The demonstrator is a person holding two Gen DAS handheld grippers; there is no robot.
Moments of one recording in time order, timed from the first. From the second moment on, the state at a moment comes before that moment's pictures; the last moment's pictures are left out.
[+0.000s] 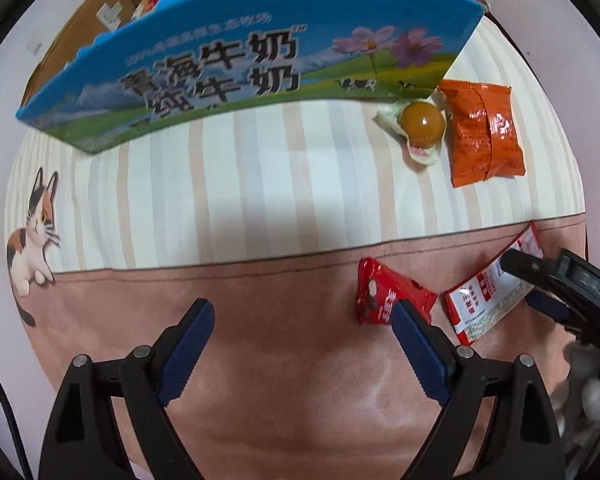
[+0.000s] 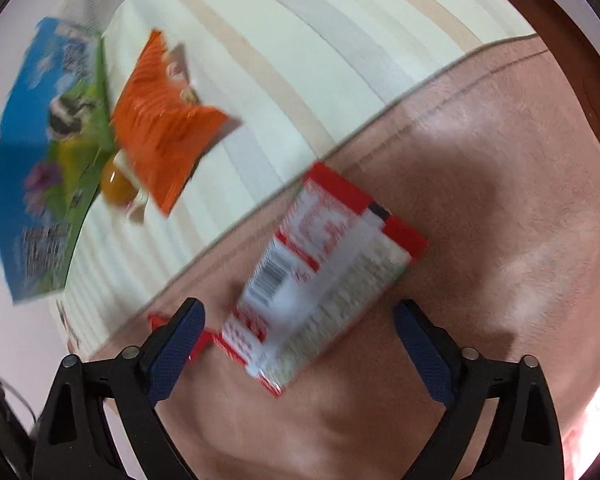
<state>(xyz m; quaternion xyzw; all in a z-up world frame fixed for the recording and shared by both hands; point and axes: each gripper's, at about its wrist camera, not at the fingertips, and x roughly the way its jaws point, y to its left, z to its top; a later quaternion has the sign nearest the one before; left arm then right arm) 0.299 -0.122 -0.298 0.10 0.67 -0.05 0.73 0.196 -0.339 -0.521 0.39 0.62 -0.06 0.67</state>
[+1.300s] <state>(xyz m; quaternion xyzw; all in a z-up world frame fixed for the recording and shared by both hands) 0.407 -0.289 -0.344 0.03 0.65 -0.14 0.75 0.175 -0.360 -0.538 0.17 0.65 -0.07 0.74</state>
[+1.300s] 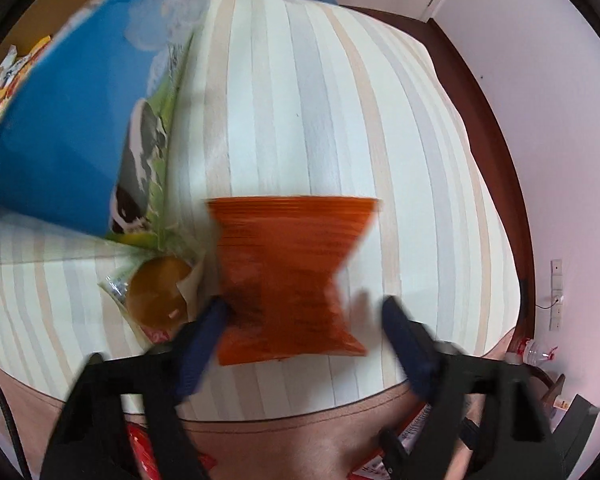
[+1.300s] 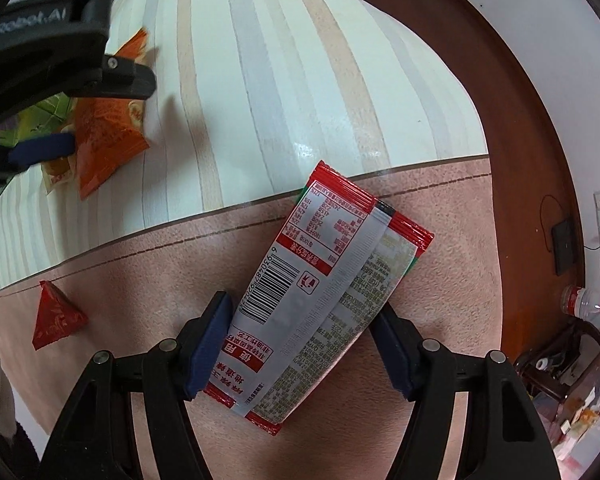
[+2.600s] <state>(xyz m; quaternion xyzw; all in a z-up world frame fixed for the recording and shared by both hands) 0.396 -0.343 -0.347 0.39 0.60 -0.28 0.64 0.159 -0.420 -0.530 0.34 0.63 -0.02 0.70</state>
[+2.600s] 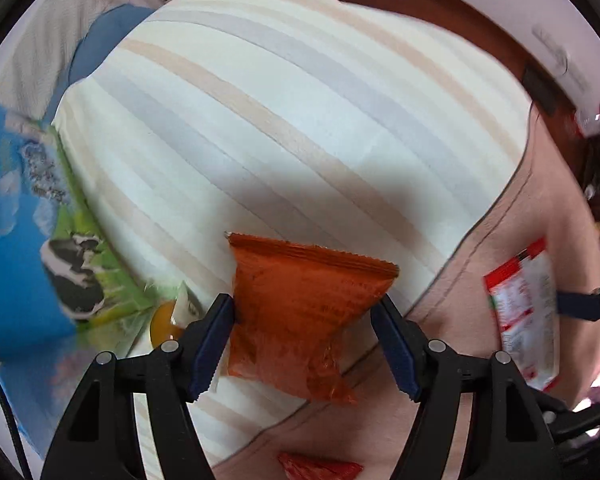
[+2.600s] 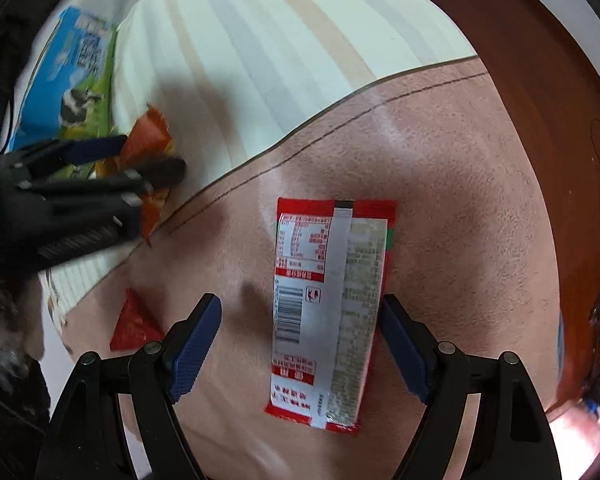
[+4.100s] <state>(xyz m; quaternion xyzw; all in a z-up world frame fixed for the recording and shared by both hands) 0.347 -0.245 -0.337 0.18 0.67 -0.20 0.69 0.184 -0.378 -0.506 0.25 0.63 -0.06 0.73</state>
